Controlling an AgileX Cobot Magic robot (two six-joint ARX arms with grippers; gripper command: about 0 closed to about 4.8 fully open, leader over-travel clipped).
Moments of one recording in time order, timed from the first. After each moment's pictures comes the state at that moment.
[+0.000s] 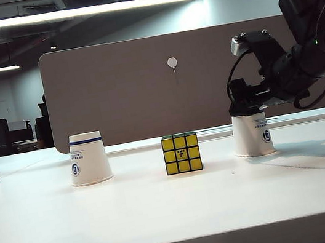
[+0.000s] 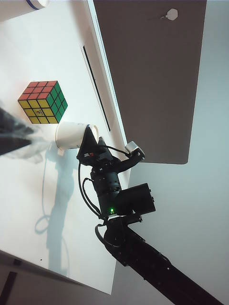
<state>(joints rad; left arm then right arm) -0.26 0.01 0.01 0.23 0.63 -0.11 0.24 1.79 0.81 0.69 -0.16 -0.13</state>
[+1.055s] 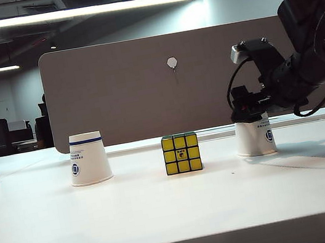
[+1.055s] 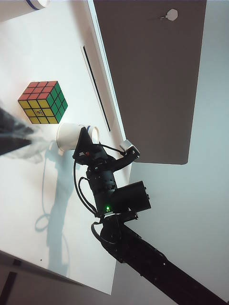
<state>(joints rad) -0.26 0.01 0.01 0.23 0.62 -0.10 0.24 1.83 0.82 0.70 -0.16 -0.13</state>
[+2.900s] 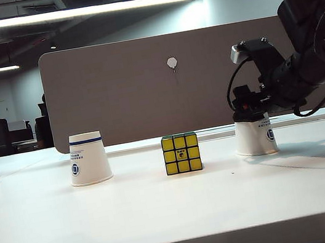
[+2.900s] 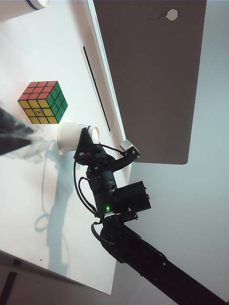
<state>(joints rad) -0.26 0.01 0.01 0.23 0.62 -0.10 0.24 1.83 0.82 0.70 -0.16 -0.13</state>
